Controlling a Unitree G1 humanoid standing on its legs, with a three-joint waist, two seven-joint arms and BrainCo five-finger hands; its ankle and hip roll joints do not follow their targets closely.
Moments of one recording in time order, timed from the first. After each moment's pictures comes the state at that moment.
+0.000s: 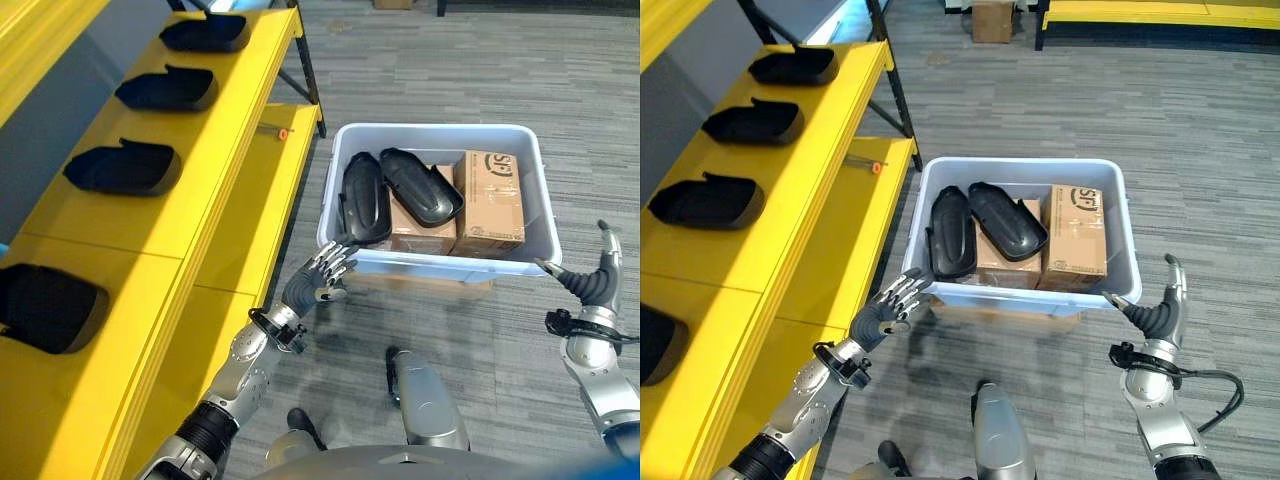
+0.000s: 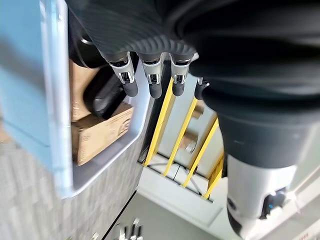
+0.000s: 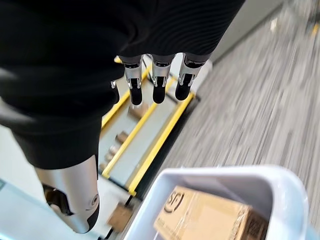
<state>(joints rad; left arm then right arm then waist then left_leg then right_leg) -0.06 0.36 -0.43 0.22 -0.80 -0.32 -0.38 0.04 -0.59 0.04 0.22 0.03 -0.17 -0.59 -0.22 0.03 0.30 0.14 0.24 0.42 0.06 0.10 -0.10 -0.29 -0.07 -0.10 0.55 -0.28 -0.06</state>
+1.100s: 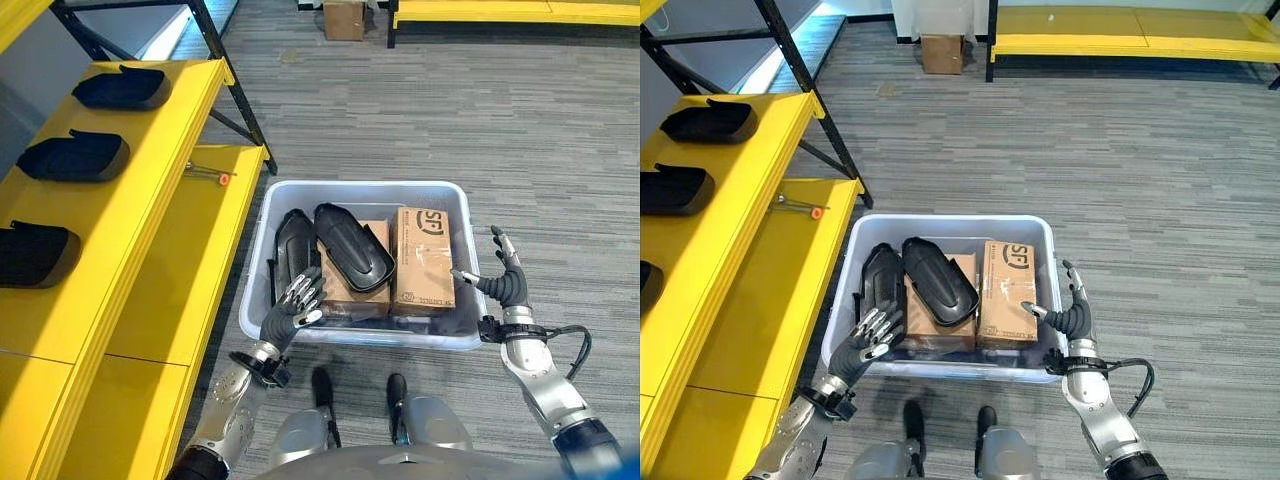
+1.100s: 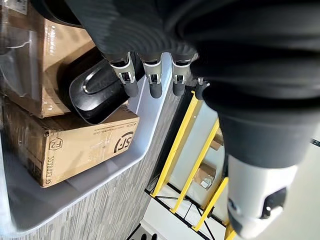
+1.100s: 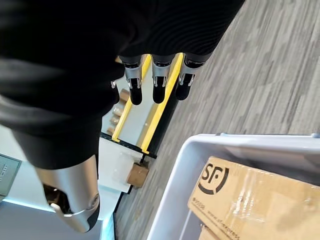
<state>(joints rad) 0.12 0.33 -0.34 0.29 -0.75 -0.33 -0.35 0.04 -0.48 0.25 0.14 0.06 -0.19 -0.49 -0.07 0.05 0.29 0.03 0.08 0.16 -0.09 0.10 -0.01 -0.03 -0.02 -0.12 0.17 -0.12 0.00</state>
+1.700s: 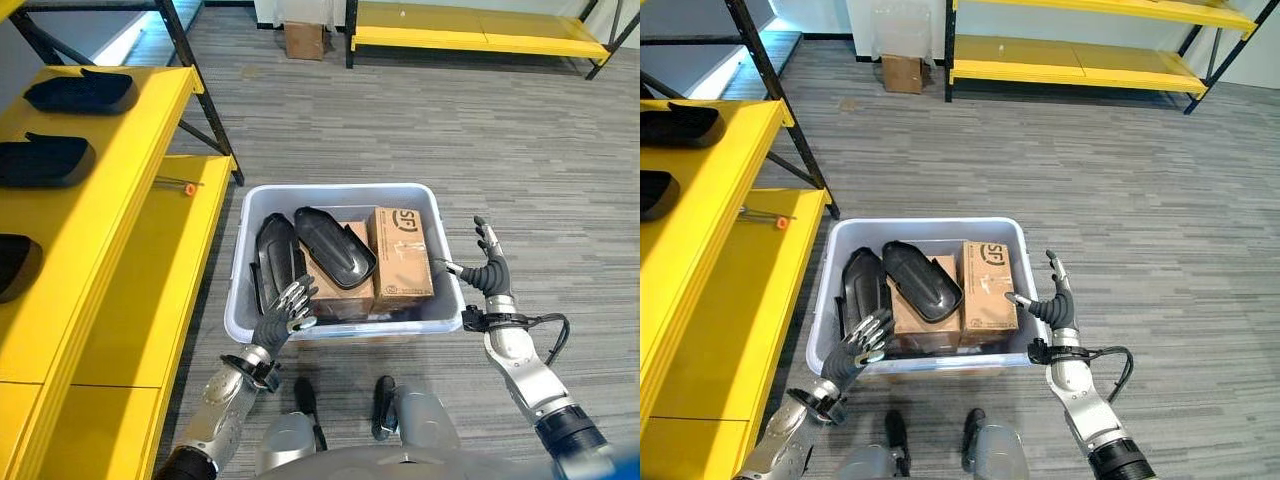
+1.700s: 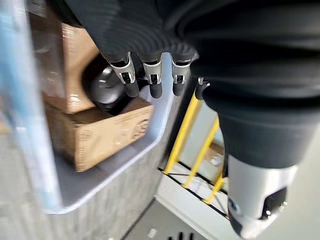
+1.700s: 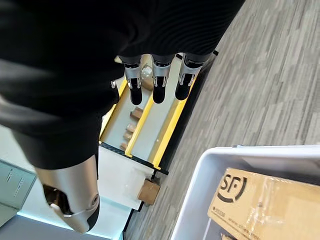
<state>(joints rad) 0.12 0.39 -0.35 0.34 -0.73 -0.32 -0.34 -0.04 -0.41 0.30 0.15 0.06 -0.18 -0.45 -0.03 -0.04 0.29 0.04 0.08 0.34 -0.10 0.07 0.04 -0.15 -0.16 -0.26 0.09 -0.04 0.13</state>
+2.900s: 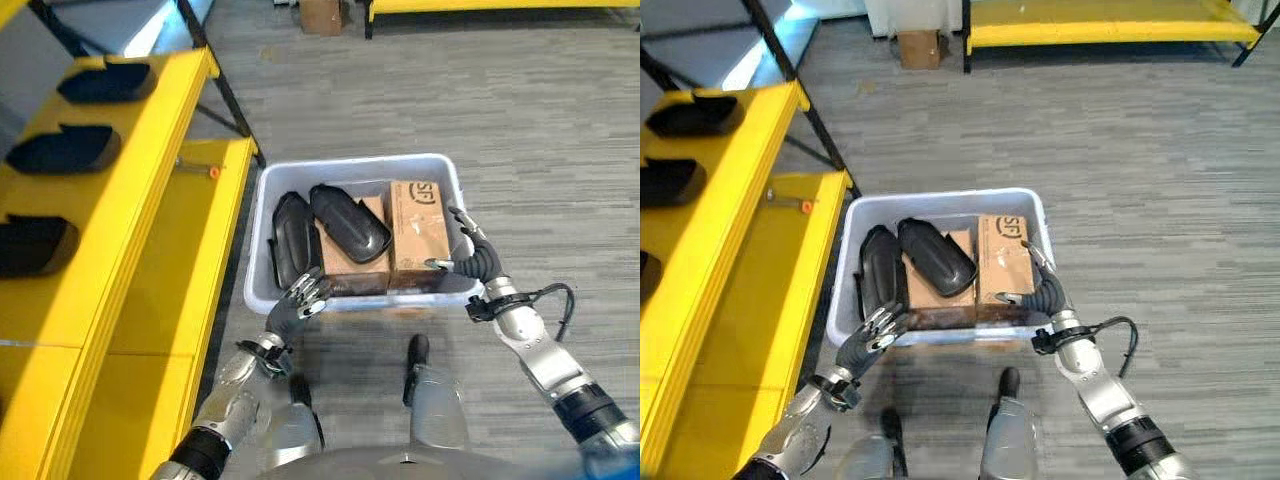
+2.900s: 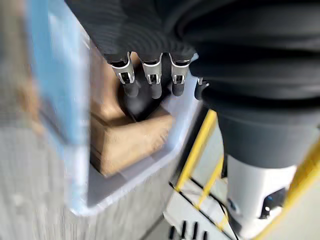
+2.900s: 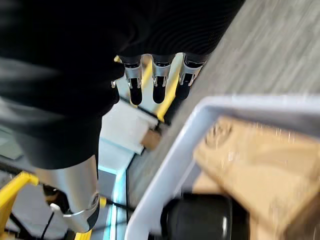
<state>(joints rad) 0.06 0.39 -0.36 0.34 -0.80 -0.21 -0.30 -0.18 -0.52 0.36 0.14 0.03 -0.14 -0.28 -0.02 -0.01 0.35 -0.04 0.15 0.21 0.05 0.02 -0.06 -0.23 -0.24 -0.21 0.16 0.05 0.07</state>
